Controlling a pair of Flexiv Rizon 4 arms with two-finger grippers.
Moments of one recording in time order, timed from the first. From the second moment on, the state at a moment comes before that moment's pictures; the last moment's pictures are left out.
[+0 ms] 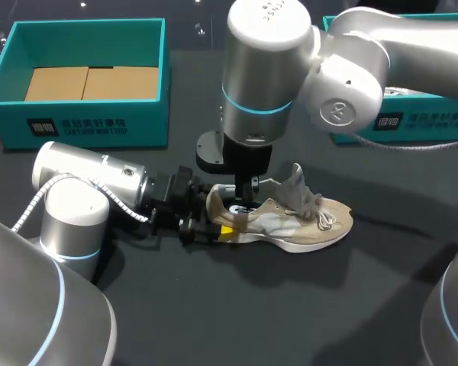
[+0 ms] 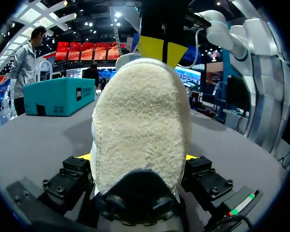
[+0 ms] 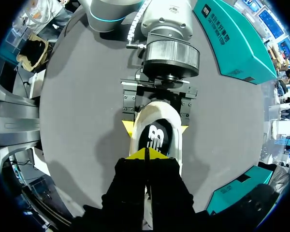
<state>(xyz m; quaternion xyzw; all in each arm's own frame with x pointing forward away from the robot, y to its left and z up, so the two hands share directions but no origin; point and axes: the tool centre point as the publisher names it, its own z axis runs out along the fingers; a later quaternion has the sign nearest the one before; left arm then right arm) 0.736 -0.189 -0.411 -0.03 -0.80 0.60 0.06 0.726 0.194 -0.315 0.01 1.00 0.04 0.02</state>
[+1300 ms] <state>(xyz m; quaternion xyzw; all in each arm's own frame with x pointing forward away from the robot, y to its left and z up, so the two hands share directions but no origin) 0.736 -0.189 -0.411 -0.03 -0.80 0.60 0.06 0.735 0.143 -0.384 0.12 0.99 0.03 0.04</state>
